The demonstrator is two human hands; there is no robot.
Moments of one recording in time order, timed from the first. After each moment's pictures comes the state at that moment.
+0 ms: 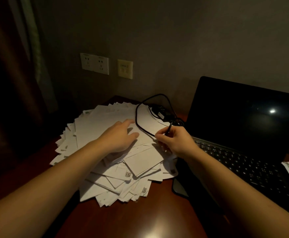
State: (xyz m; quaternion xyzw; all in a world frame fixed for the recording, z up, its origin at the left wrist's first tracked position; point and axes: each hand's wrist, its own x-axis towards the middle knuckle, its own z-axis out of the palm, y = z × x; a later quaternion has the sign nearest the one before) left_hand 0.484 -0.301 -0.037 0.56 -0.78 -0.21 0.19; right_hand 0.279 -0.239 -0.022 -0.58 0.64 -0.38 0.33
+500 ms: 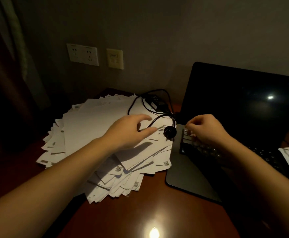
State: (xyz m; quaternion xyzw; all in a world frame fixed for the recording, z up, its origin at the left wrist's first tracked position) left_hand 0.437 -0.274 -0.023 0.47 -0.84 -0.18 0.21; right_hand 0.194 -0.228 -0.017 -0.54 0.76 -0.30 0.17
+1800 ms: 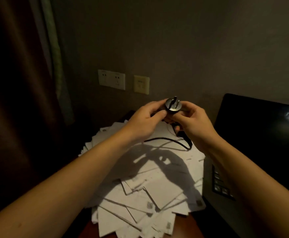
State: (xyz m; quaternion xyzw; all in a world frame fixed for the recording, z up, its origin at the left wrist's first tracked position) left_hand 0.473 -0.336 0.046 0.31 -0.76 -0.37 0.44; right_hand 0.310 -0.293 0.060 -0.59 0.47 -0.55 0.36
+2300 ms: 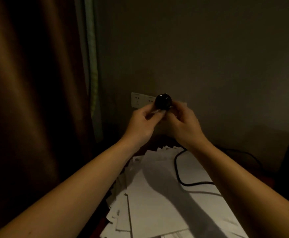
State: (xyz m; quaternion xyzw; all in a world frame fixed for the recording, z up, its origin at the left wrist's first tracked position) left_hand 0.569 -0.414 0.081 0.38 -0.62 -0.38 0.58; right_hand 0.429 -0.408 0.094 -0.71 0.38 -0.53 0.26
